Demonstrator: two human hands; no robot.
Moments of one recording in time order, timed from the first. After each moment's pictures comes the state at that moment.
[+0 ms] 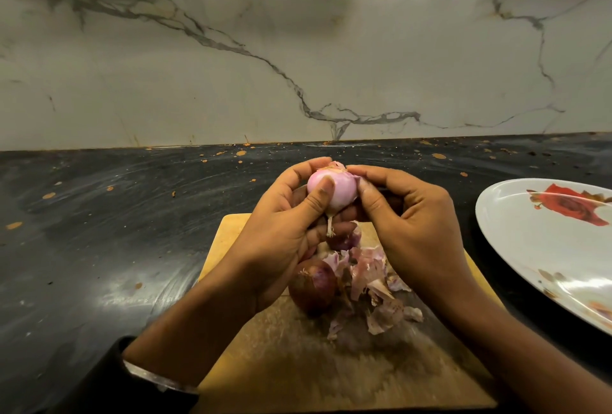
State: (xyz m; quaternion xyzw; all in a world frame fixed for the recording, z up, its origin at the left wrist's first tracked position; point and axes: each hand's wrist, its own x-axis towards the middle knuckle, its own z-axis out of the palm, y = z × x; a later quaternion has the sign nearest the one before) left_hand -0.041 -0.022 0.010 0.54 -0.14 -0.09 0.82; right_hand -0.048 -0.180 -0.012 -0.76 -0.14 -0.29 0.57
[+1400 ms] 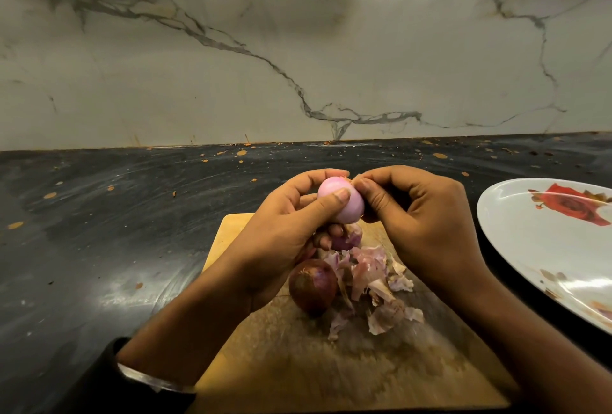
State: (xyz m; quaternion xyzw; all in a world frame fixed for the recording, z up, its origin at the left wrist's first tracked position) left_hand -0.041 -0.014 0.010 0.66 -0.16 -0.10 0.73; right_hand -0.043 -0.194 -0.007 -0.80 -0.19 -0.32 0.47
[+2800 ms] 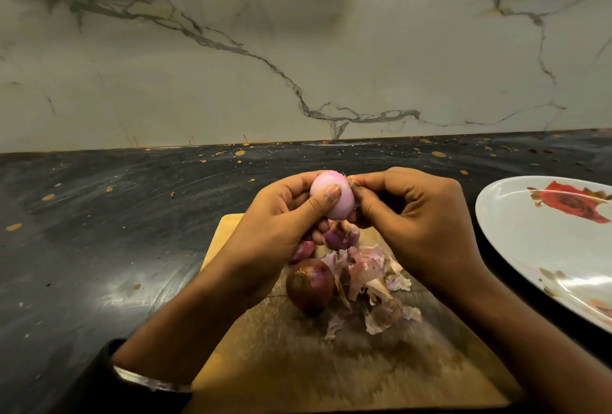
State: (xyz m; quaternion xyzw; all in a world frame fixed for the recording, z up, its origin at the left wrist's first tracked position) left_hand -0.039 -0.014 0.010 0.68 -0.17 -0.07 0.71; right_hand -0.042 -0.194 -0.007 -0.80 -0.21 -0.33 0.46
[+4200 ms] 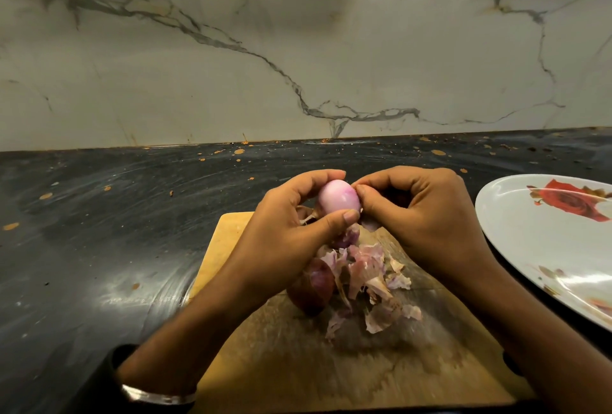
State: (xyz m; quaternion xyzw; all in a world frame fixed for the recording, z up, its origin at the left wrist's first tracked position) left_hand -0.043 -0.015 0.004 0.76 -0.23 0.02 0.61; right_hand -0.048 -0.199 0.005 -0.83 -0.17 -0.27 0.46
